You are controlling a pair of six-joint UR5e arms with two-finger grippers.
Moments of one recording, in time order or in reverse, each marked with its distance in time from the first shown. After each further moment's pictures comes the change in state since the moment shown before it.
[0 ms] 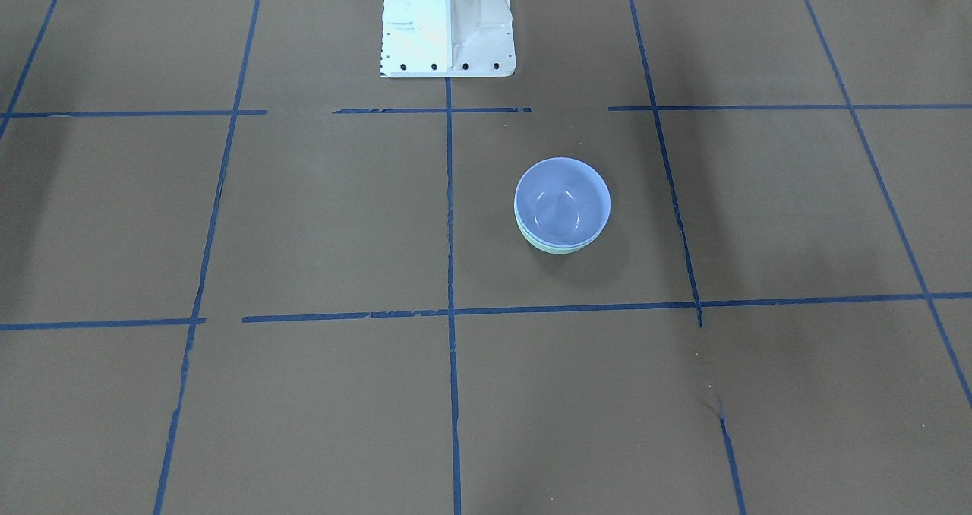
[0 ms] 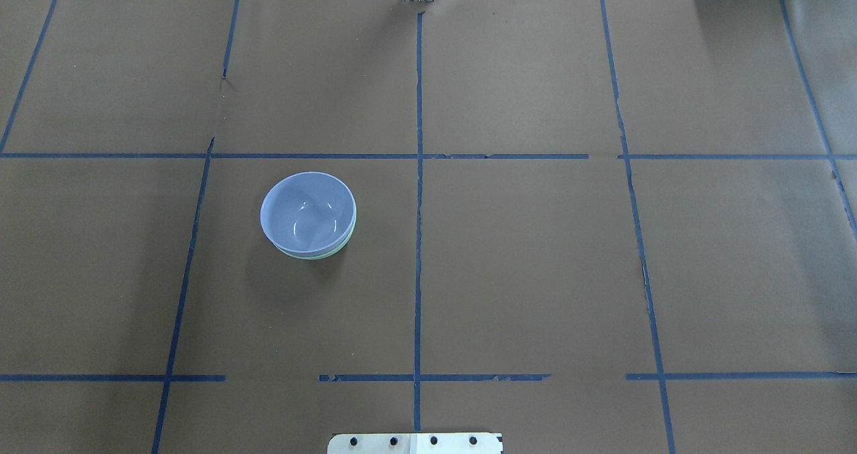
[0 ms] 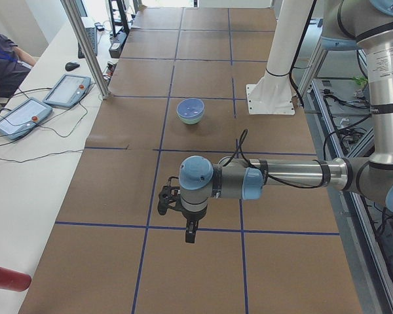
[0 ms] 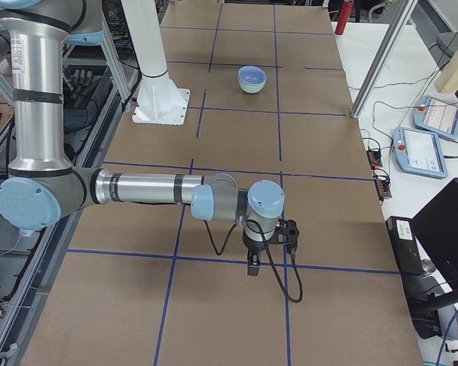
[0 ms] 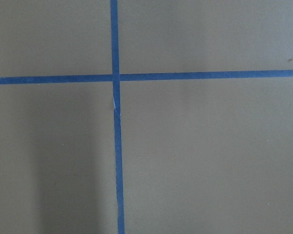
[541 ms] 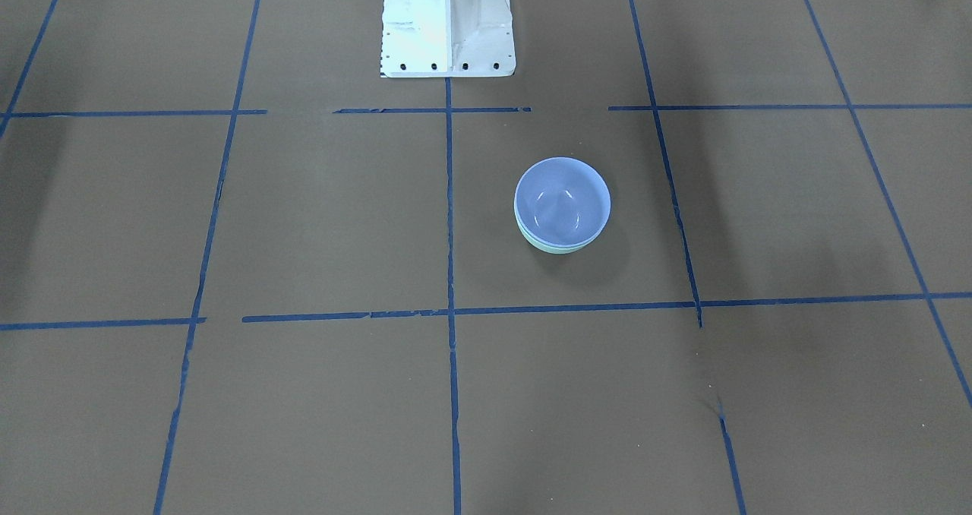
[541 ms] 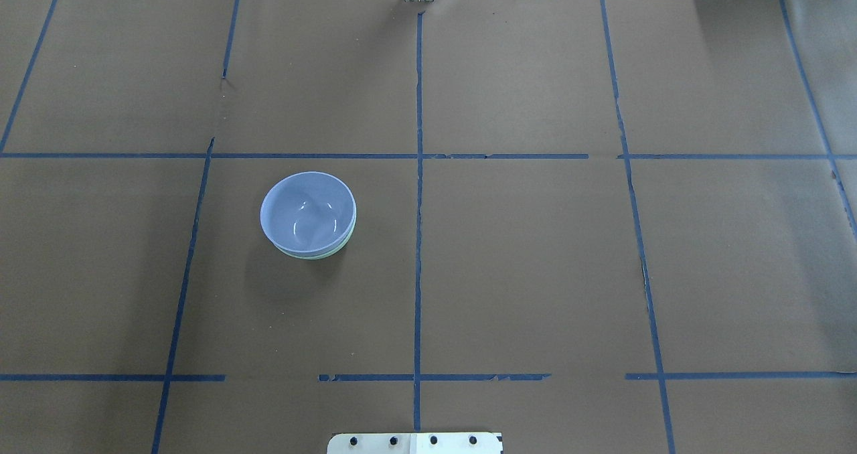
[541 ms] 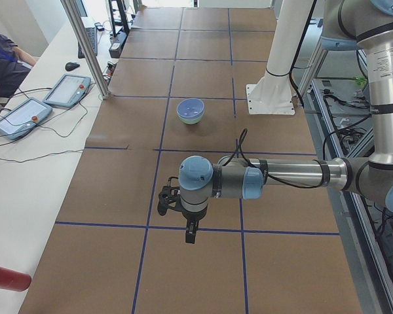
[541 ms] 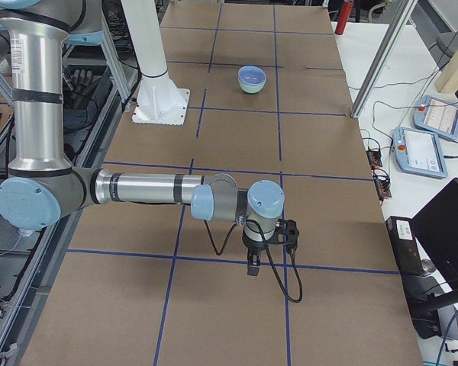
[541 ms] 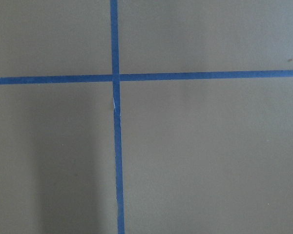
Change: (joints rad) left arm -0.004 -0.001 -0.002 0.005 0.001 0.007; right arm 0.000 0.000 0.000 0.000 0.000 0.000
